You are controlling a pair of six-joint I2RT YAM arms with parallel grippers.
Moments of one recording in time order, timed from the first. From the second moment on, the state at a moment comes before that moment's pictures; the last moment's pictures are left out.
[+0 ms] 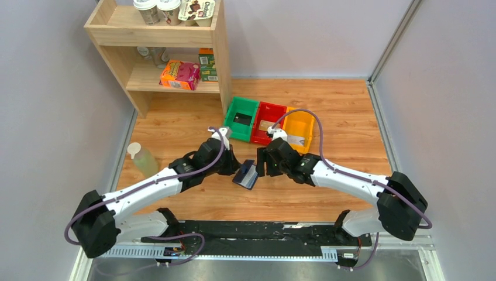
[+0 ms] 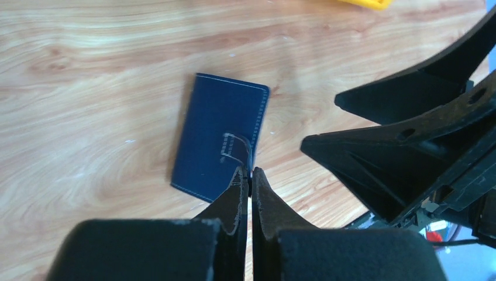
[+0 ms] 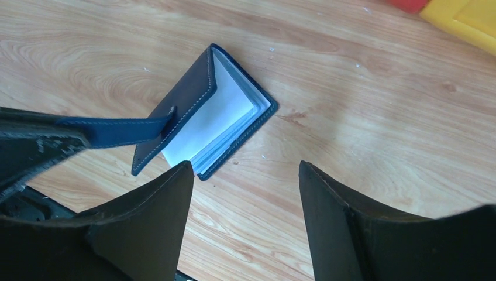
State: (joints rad) left arm -0.83 1.15 0.71 -0.22 -0.06 -0.67; right arm 0.91 1.34 0.82 -0.29 0.19 0.63
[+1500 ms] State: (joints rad) left arm -0.58 1.09 0.47 -0.36 -0.14 -0.67; right arm 0.93 1.69 1.00 -0.07 -0.25 0.63
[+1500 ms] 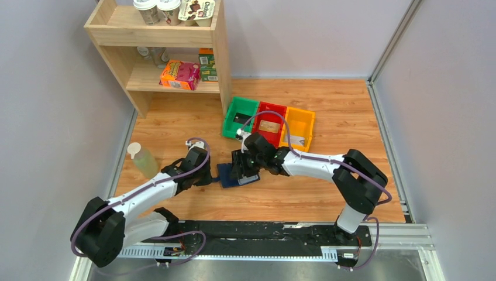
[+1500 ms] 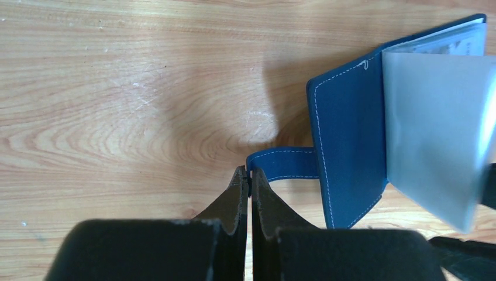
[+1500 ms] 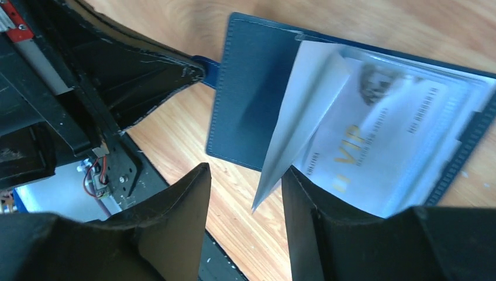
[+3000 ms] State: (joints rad) left arm -0.57 0.85 0.62 -0.44 -0.07 -0.75; right arm 0.97 1.93 1.13 -0.03 -0.41 0.60
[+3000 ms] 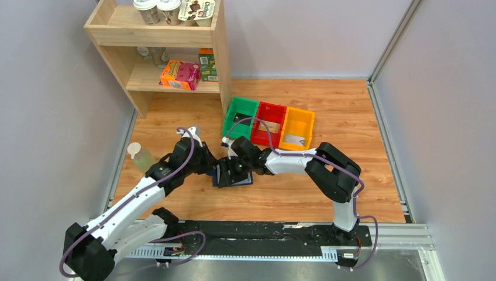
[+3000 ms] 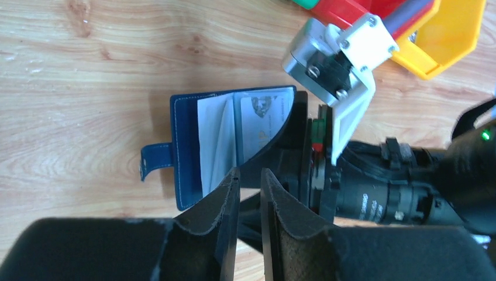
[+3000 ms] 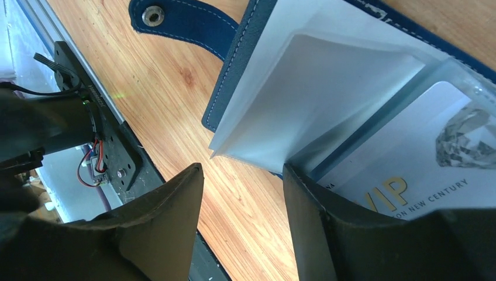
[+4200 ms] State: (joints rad) left arm -0.53 1.24 0.48 -0.17 -0.01 -0.77; right arm 0.82 1.77 1.03 0.00 -0.37 0.62
